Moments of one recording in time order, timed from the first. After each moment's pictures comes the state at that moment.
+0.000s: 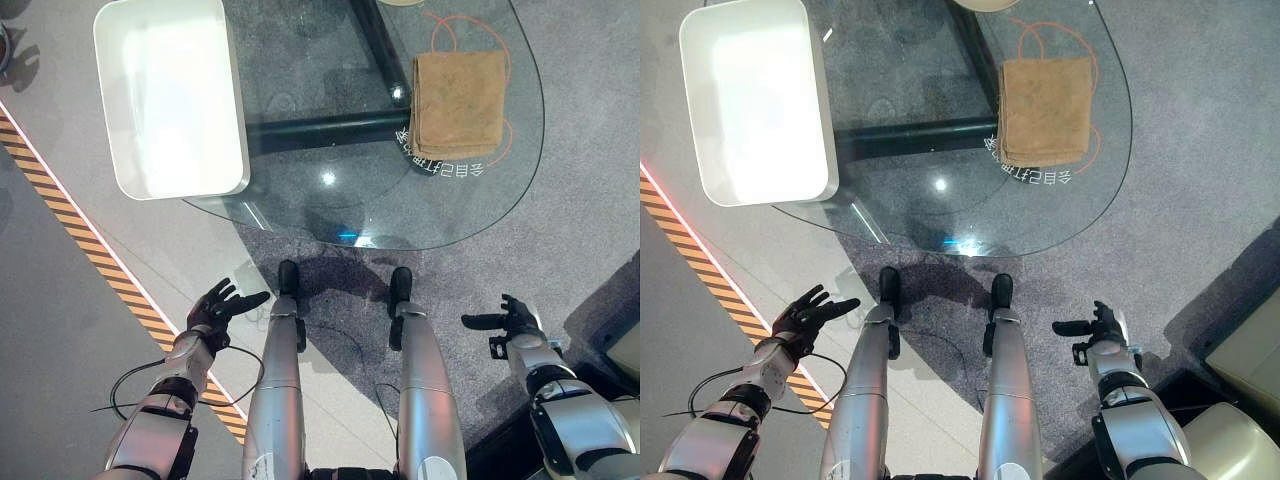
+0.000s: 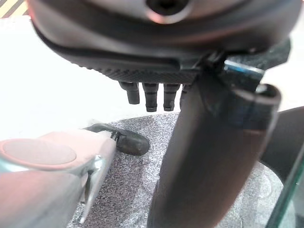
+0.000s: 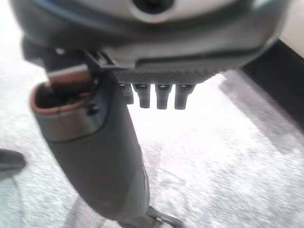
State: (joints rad) left arm -0.50 0.41 -0.14 1.13 -0.79 -0.10 -0.06; right arm -0.63 -0.53 0.16 1.26 0.23 0.03 -0.20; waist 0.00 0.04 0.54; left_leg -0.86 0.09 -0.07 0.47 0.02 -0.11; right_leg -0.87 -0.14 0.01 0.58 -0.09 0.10
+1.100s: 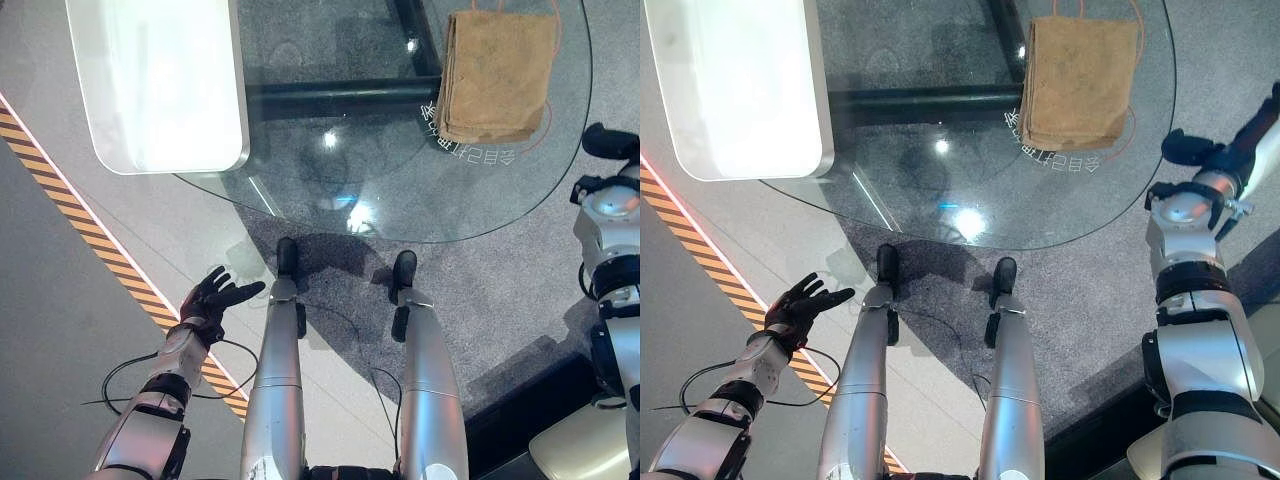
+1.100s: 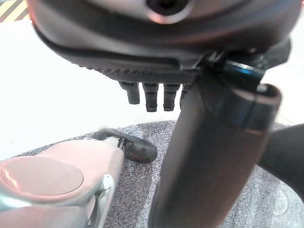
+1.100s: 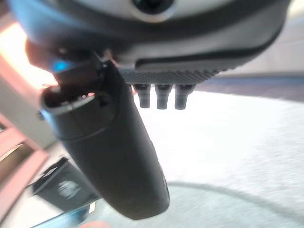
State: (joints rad) left arm -0.50 0.45 -0.19 1.10 -0.87 -0.12 -0.07; right arm -1.09 -0.78 0.28 1.00 0.35 -0.09 -0.68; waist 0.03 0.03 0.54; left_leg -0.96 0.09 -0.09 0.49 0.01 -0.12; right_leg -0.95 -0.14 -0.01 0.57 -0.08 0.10
